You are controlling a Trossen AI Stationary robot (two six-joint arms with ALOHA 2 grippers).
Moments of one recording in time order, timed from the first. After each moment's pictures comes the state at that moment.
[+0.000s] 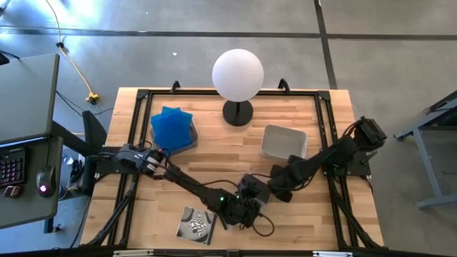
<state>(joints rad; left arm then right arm) -0.46 2.32 1.78 -0.32 -0.73 0.24 0.43 1.65 0.87 -0.87 0.13 0.85</state>
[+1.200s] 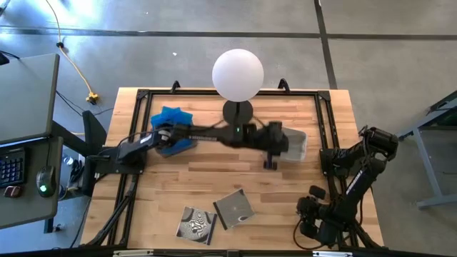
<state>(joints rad) -0.01 2.33 2.25 -0.46 -0.11 0.33 1.12 1.65 0.87 -0.73 0.47 1.50</state>
